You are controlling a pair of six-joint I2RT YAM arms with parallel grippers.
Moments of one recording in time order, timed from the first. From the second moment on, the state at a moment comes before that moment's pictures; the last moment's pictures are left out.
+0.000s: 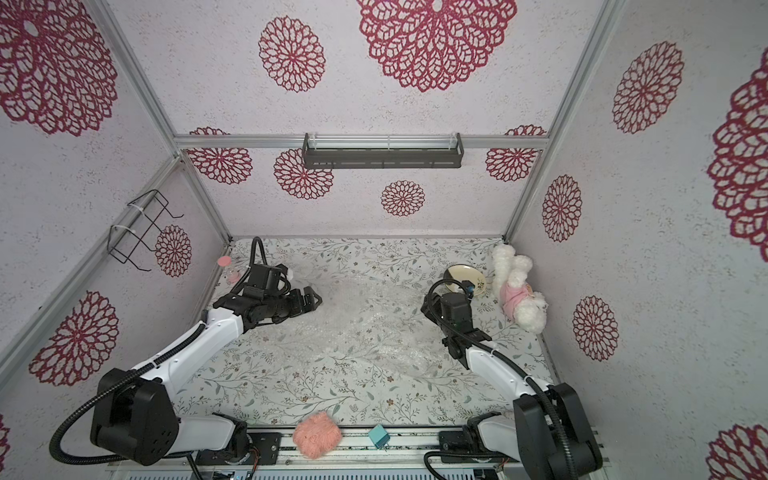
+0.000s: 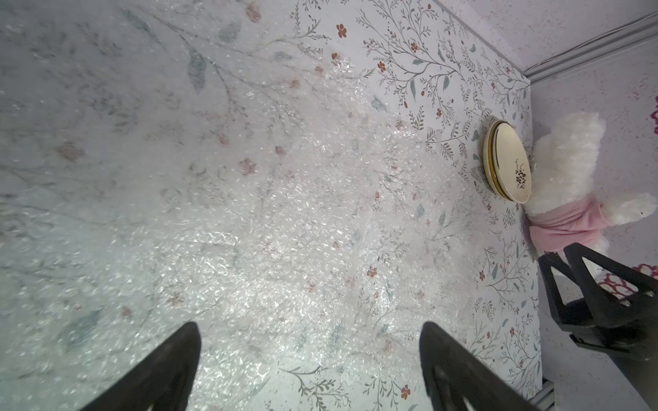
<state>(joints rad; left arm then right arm) -0.28 1.39 1.00 -0.51 0.24 -0.56 0.35 1.22 0.57 0.08 0.10 0.84</state>
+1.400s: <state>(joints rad) -0.33 1.93 1.26 -0.49 0.17 -0.39 0.43 1.23 0.27 0.32 -0.11 0.83</state>
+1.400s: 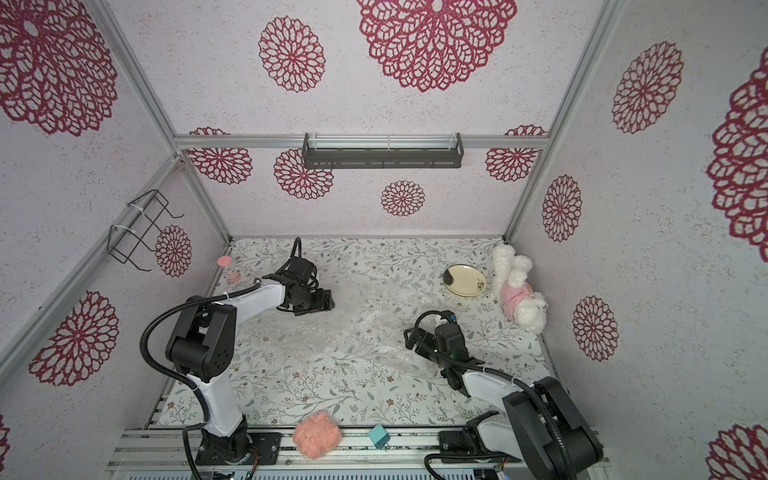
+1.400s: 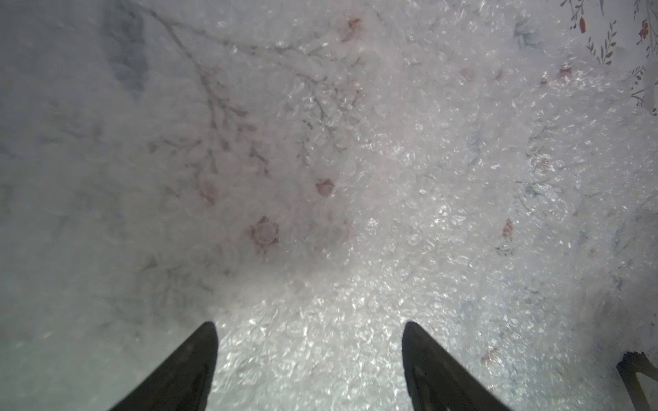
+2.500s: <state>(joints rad) -0.38 1.73 1.04 -0.42 0.17 -0.52 0.39 1.42 0.47 0.21 -0.10 0.70</state>
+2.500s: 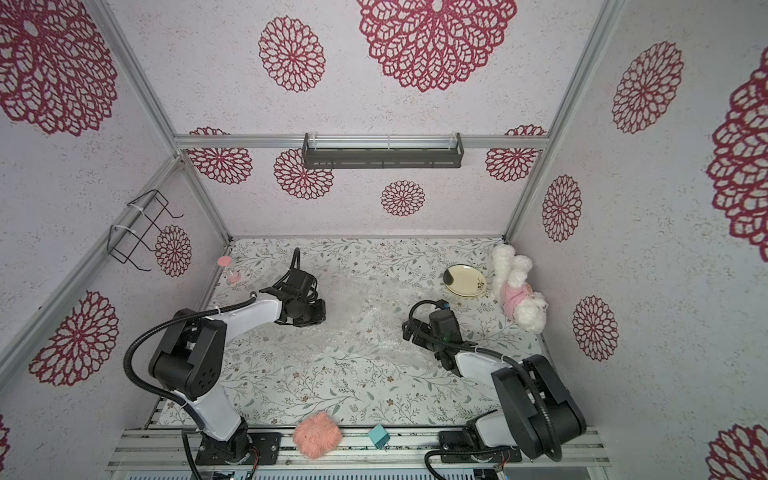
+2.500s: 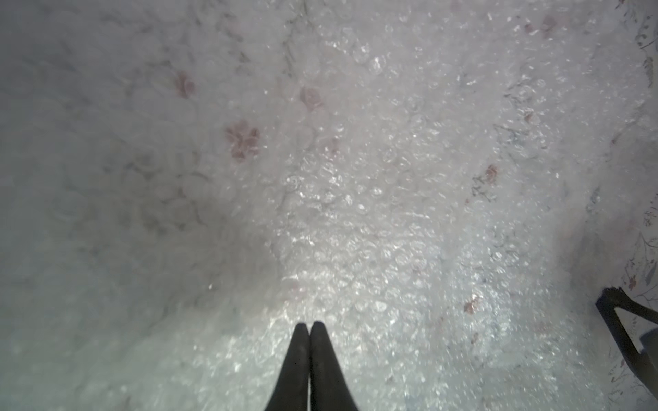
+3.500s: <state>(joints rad) -0.18 0.99 0.77 -0.34 -0.16 -0.44 0.06 1.25 0.79 -0.09 -0.10 0.34</state>
